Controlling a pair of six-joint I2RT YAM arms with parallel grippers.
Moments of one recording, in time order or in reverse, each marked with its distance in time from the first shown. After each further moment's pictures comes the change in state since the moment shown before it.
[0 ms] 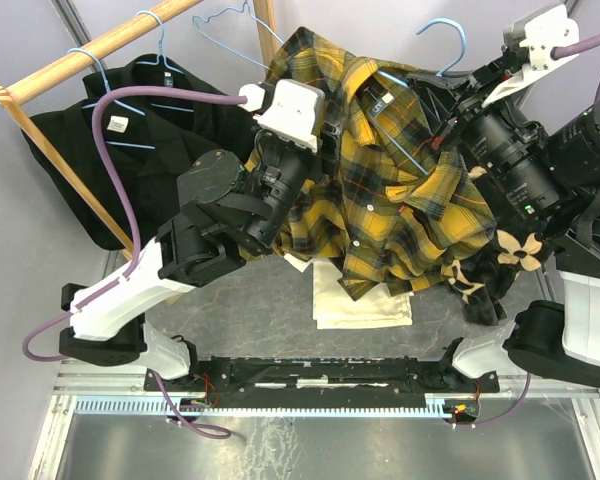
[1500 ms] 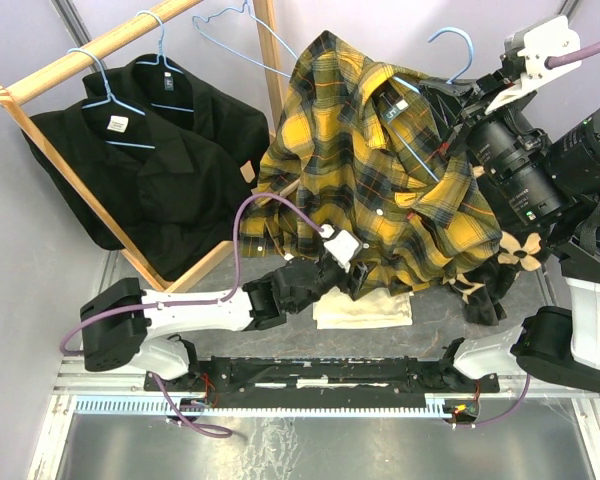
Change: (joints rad) left arm 0.084 -0.090 -1.258 0.770 0.476 -0.346; right arm -0.001 -0.048 -0.068 -0.007 0.081 -0.043
